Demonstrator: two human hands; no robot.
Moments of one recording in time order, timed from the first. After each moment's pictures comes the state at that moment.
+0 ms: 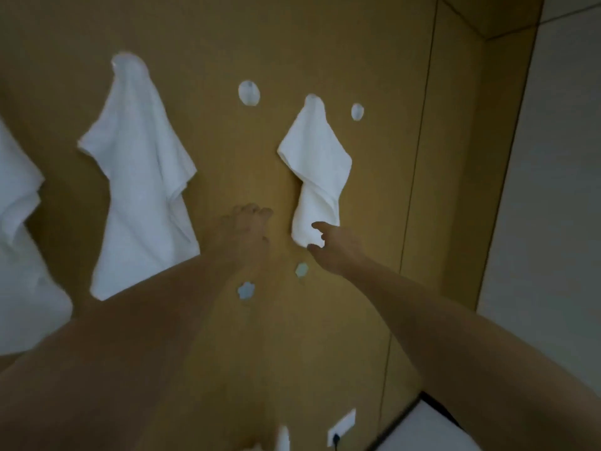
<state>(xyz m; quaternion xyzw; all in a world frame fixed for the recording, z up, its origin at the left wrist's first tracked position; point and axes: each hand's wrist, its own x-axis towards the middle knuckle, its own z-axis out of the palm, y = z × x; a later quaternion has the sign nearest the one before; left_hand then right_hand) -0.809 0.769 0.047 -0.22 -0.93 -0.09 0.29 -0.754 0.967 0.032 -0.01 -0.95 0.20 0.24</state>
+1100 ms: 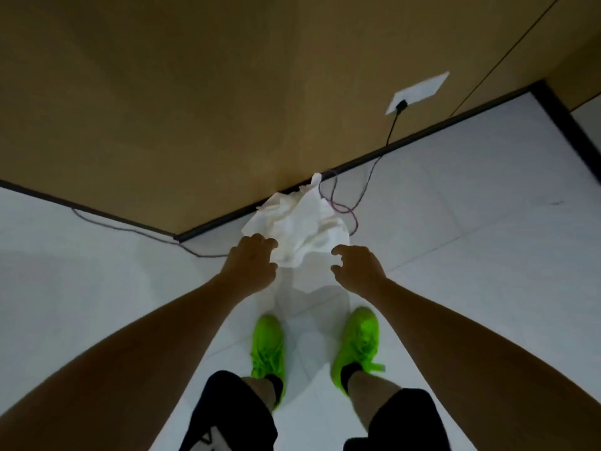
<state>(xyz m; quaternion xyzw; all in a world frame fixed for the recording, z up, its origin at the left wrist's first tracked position) -0.658 0.745 -0.692 -0.08 -0.94 -0.11 -0.31 -0.637 0.978 -0.720 -0.07 -0.91 0.22 -0.34</state>
